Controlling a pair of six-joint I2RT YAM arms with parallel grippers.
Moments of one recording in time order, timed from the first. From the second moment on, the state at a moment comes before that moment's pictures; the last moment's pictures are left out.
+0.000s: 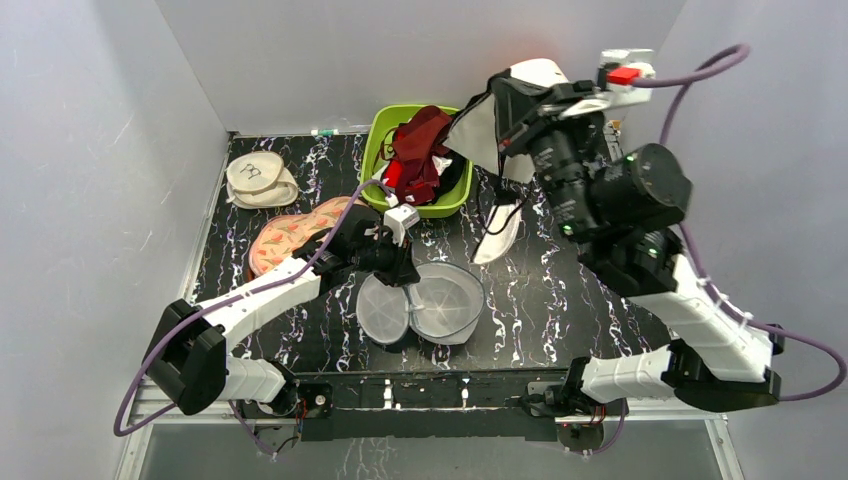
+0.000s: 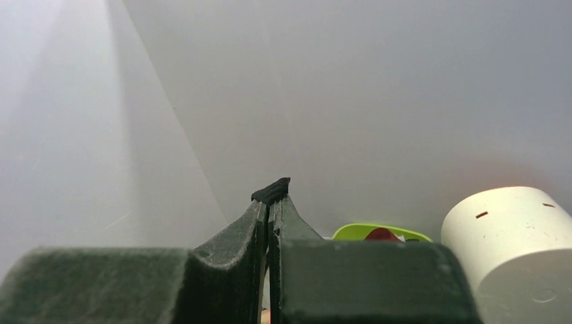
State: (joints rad) left arm -0.67 1.32 0.84 -0.24 0.45 -0.19; right arm 1.09 1.18 1.80 -0.11 0.69 -0.03
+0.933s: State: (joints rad) left arm -0.59 0.69 0.77 -0.27 -0.28 -0.22; right arm 0.57 2.14 2.39 0.07 0.18 0.19
